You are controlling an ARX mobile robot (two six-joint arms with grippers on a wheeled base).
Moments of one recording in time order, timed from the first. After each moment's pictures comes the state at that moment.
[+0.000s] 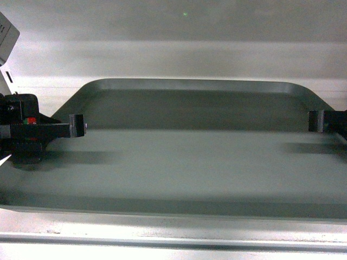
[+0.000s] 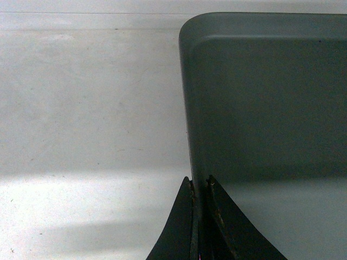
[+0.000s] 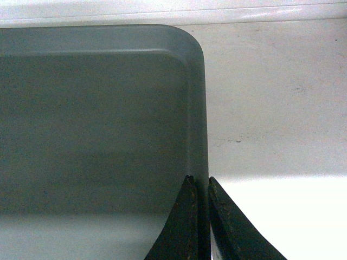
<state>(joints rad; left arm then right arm) -0.32 1.35 0.54 0.33 -0.18 -0.15 0.28 1.42 0.64 0.23 0.17 0.19</state>
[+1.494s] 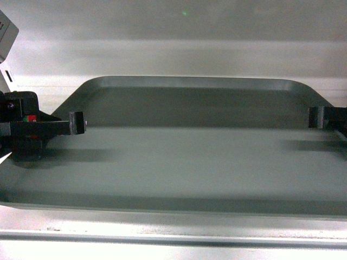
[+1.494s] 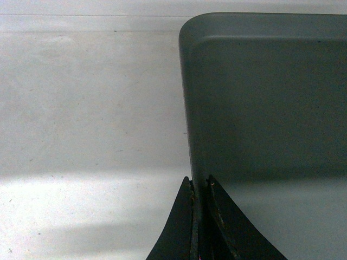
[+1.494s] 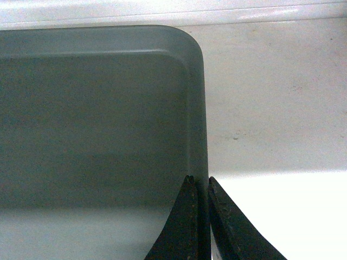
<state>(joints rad) -0.32 1.35 0.54 0.34 -0.18 -0.15 0.28 1.42 0.64 0.25 0.17 0.20</state>
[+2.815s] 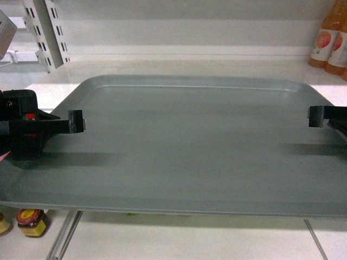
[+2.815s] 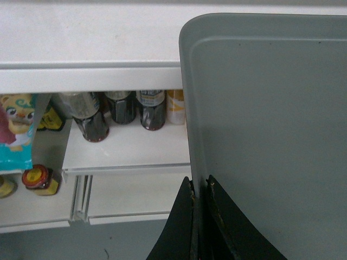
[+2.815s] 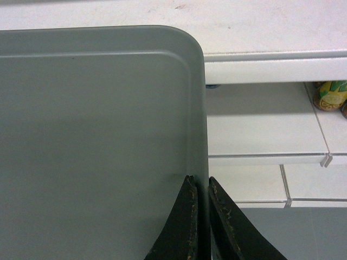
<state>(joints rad) -0.31 1.34 0.54 0.34 -0.18 -0.15 0.28 1.42 0.65 0.25 0.17 0.20</state>
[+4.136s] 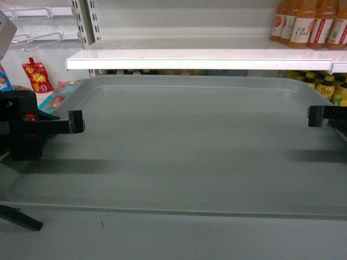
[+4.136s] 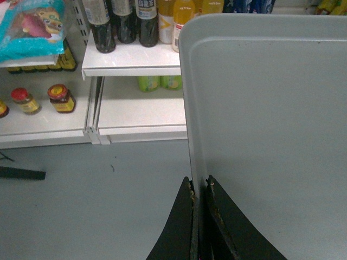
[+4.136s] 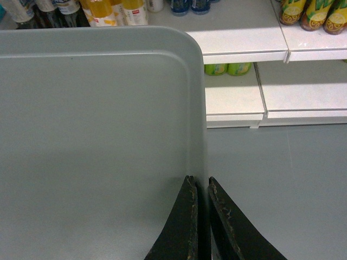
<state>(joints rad) -0.32 1.34 0.54 0.34 -0.18 -0.15 0.28 1.42 0.65 0.24 0.17 0.20</state>
